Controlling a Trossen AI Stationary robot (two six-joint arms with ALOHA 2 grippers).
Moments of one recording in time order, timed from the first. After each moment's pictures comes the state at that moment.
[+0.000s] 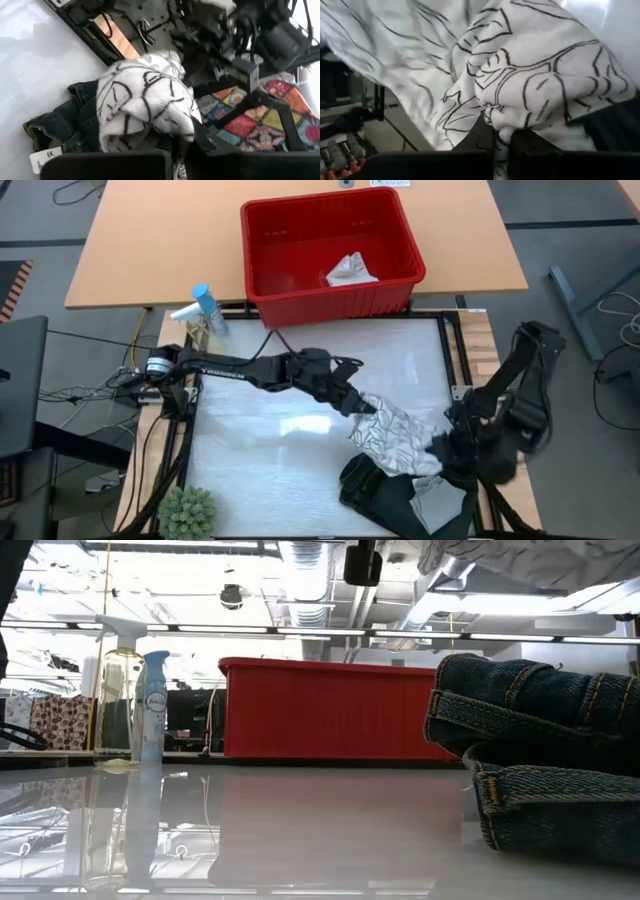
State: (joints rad) left arm -0.02 1.82 1.53 0.08 0.29 -1.03; right arm 1.05 1.13 1.18 -1.15 0.53 2.23
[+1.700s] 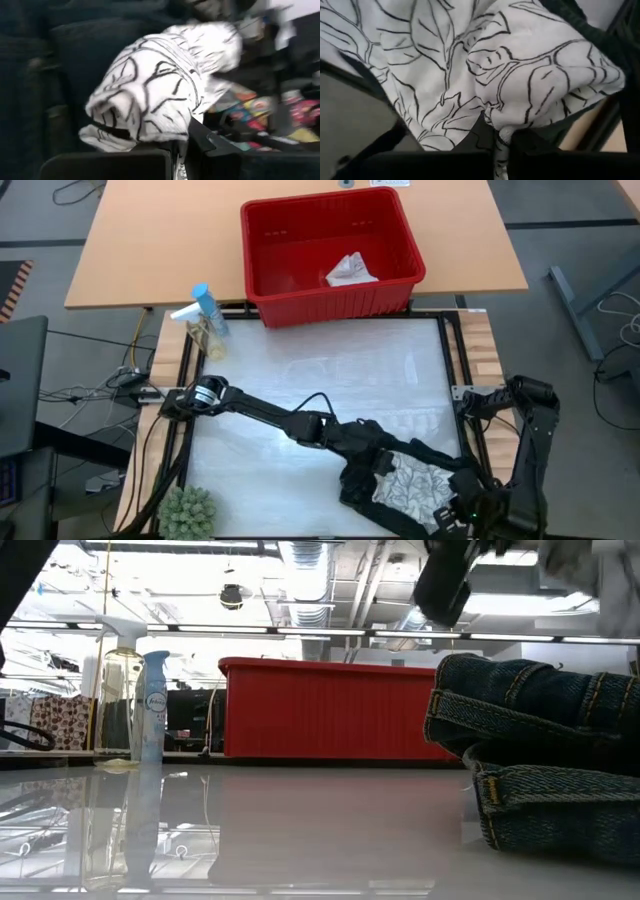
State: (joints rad) left arm -0.26 2.22 1.85 -0.02 0.08 -1.33; right arm 1.21 1.74 1.58 -1.45 0.16 2.35
